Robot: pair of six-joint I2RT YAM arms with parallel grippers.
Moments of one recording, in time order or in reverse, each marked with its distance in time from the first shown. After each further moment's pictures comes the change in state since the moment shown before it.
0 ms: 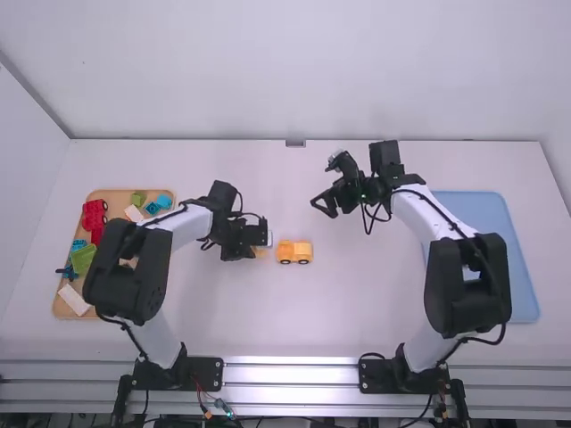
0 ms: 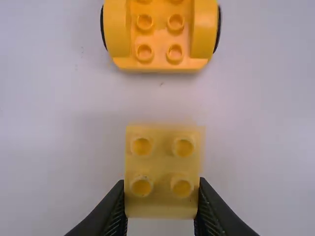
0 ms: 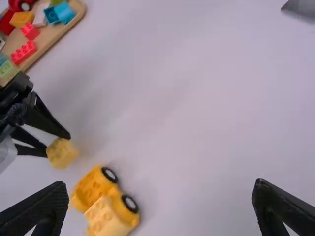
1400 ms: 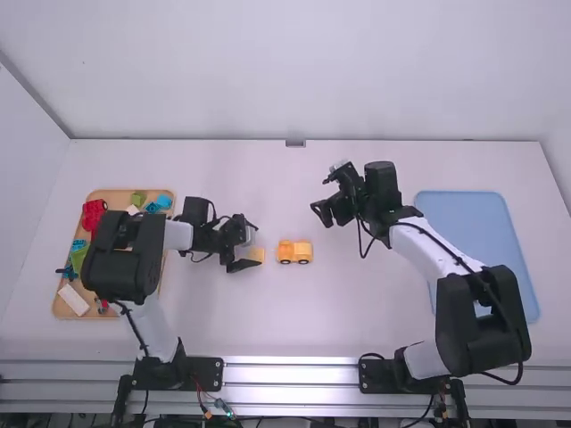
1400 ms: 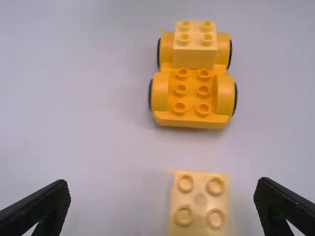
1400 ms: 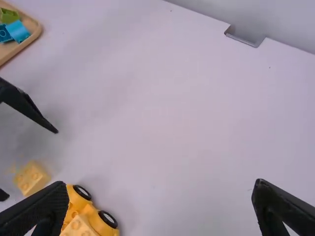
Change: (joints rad) left arm 0.195 0.108 -0.205 0.499 0.557 -0.040; right arm 0.074 -0.195 -0.268 0.290 0.230 0.146
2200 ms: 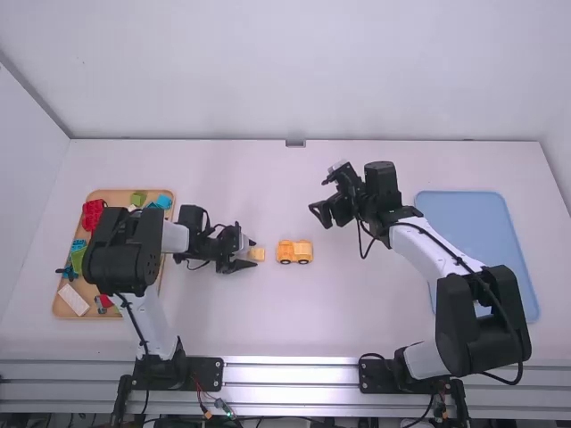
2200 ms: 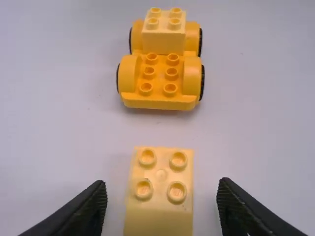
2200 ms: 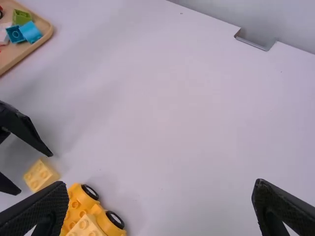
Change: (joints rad) left arm 0.049 0.051 -0.024 -0.046 0.079 0.137; right arm 0.000 0.000 0.000 0.001 -0.040 -0.014
